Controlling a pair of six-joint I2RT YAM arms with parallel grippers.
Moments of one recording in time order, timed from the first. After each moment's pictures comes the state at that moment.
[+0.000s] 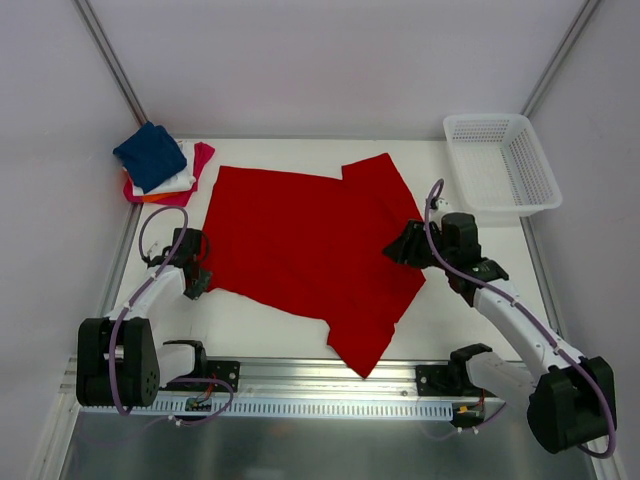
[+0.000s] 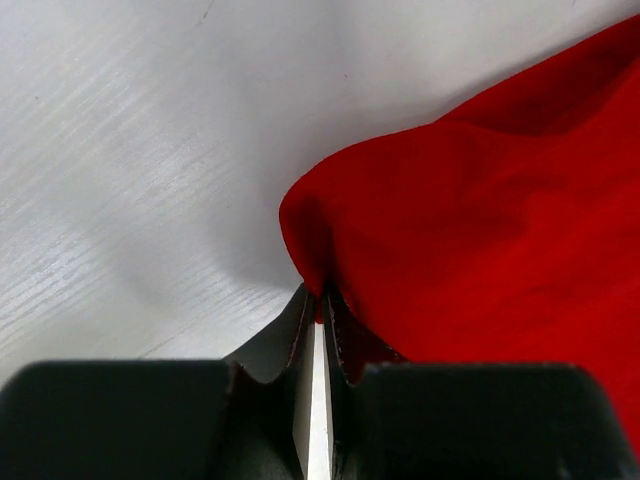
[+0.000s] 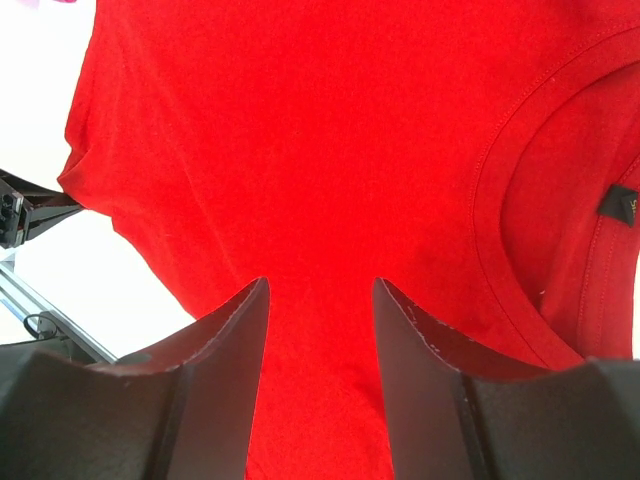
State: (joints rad) left arm 0.01 1.18 0.53 -0.57 -0.31 -0.98; right arm 0.33 1.01 0.63 -0.20 -0.32 0.50
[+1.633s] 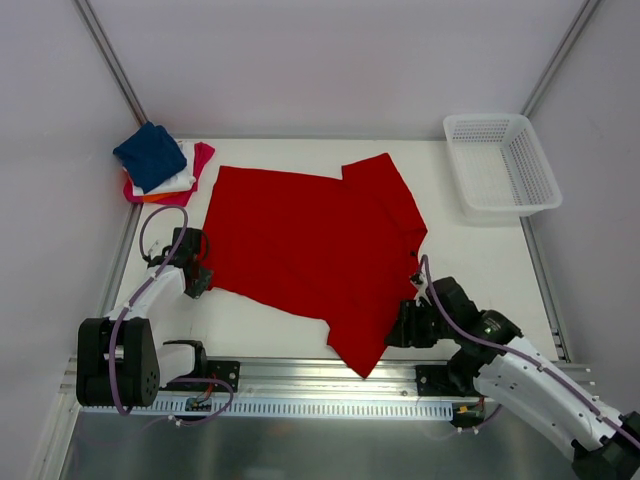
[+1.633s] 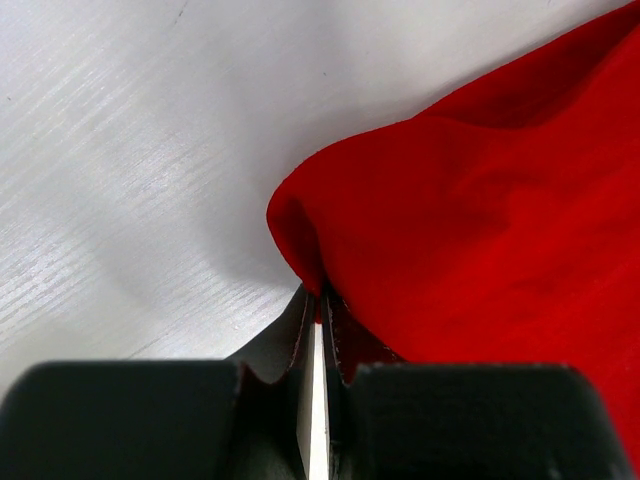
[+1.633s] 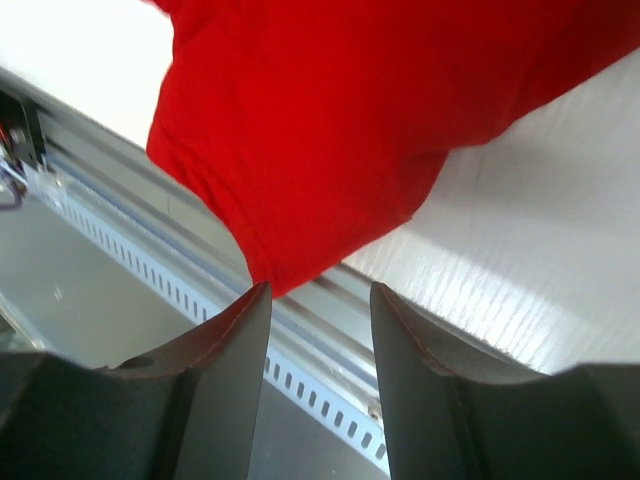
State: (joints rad) left arm 0.01 1.18 0.53 -0.55 -0.29 -0.98; right arm 0.70 0.52 0.37 -0.77 -0.29 0.69
